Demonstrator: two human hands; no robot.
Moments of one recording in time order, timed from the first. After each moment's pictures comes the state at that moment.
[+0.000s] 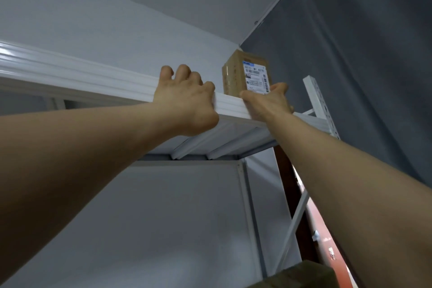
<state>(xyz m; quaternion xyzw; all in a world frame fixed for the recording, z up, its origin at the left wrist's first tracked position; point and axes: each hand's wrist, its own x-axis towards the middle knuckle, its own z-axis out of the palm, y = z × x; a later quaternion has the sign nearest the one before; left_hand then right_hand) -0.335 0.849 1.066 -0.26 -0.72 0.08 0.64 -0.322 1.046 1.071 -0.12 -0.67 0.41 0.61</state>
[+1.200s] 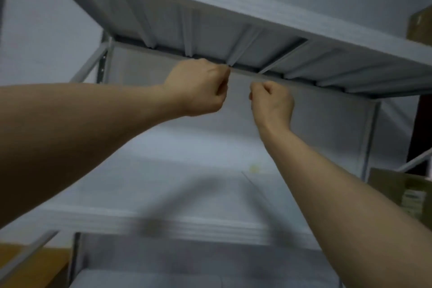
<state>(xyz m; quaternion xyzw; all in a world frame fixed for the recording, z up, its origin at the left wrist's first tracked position) -0.182 0.384 0.865 -0.23 -0.79 0.03 0.57 -0.202 0.547 0.843 0.12 -0.71 0.50 0.48</state>
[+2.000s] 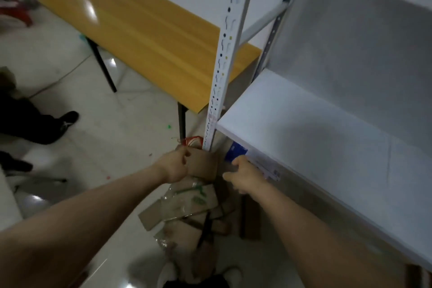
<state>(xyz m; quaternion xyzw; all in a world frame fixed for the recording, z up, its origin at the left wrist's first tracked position) 0.055 0.077 0.232 0.31 -0.87 -0.34 -0.17 -0.066 0.267 0.245 0.17 -0.87 0.23 -0.41</state>
